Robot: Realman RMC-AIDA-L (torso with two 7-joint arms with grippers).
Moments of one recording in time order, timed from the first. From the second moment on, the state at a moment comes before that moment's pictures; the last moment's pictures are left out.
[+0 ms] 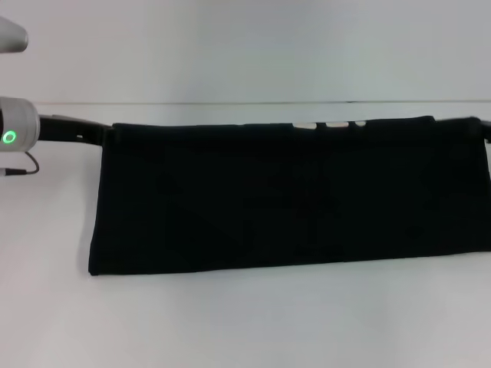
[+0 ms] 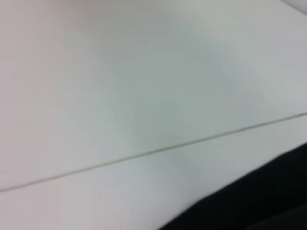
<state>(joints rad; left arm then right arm) -0.83 -1.97 0.50 0.58 2.50 1.04 -1.99 0.74 1.90 -0.35 -0.44 -2.30 -0.97 1.78</state>
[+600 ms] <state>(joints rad) -0.89 -1.98 0.52 0.52 2.50 0.88 -1.99 0.85 1.89 -0.42 -0.39 -2.30 -0.78 1.78</state>
